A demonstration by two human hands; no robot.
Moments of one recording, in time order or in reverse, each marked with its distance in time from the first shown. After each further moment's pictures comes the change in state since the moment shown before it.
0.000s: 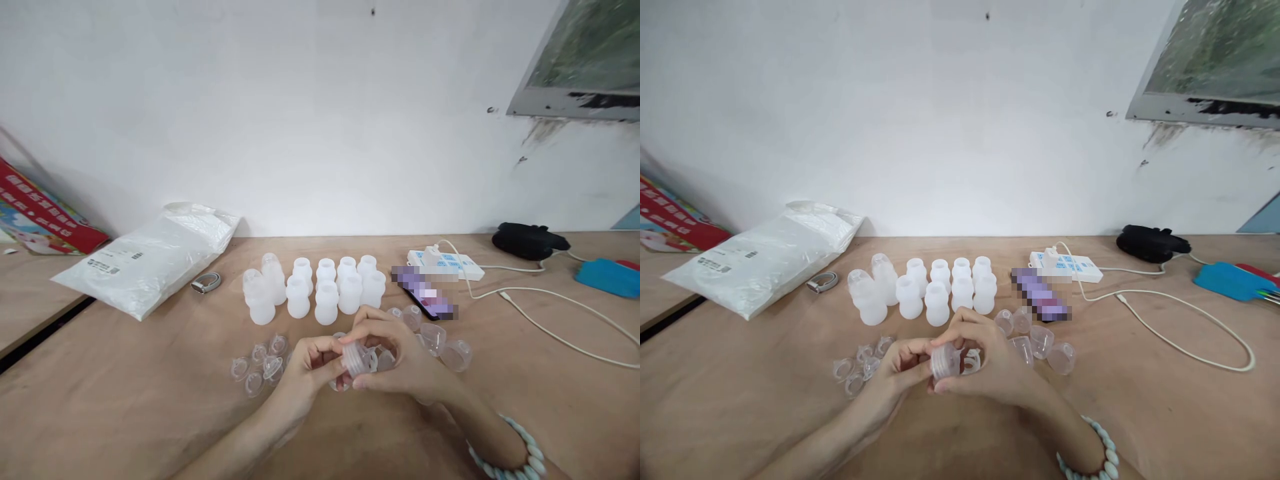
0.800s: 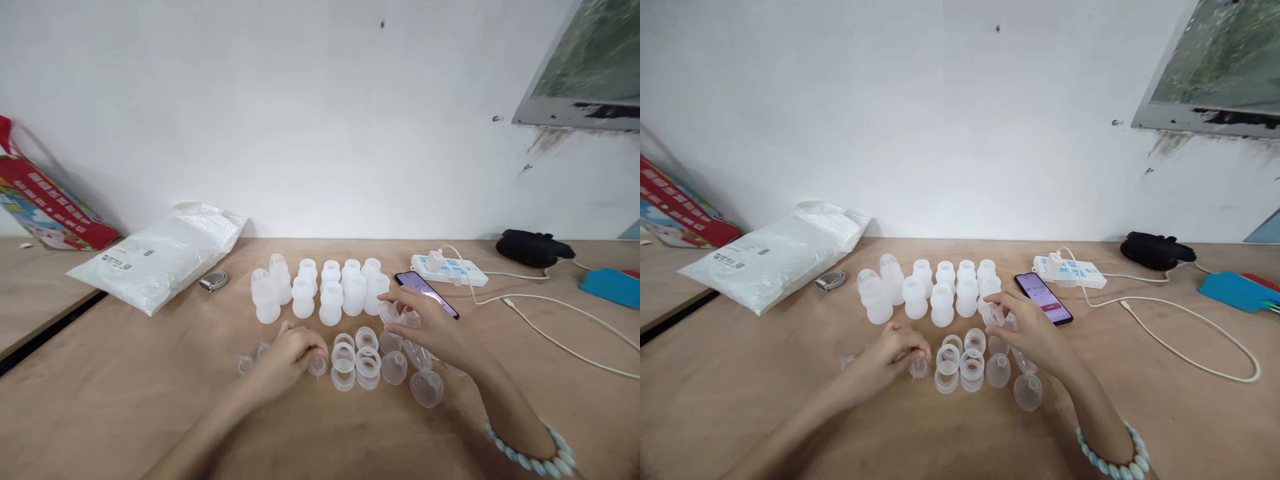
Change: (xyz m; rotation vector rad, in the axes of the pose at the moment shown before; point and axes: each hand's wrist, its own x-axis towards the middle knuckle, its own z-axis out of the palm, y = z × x) left_hand 0.001 0.026 -0.049 1.050 -0.113 0.105; right_hand -0.002 -0.002 -0.054 -0.661 0.102 0.288
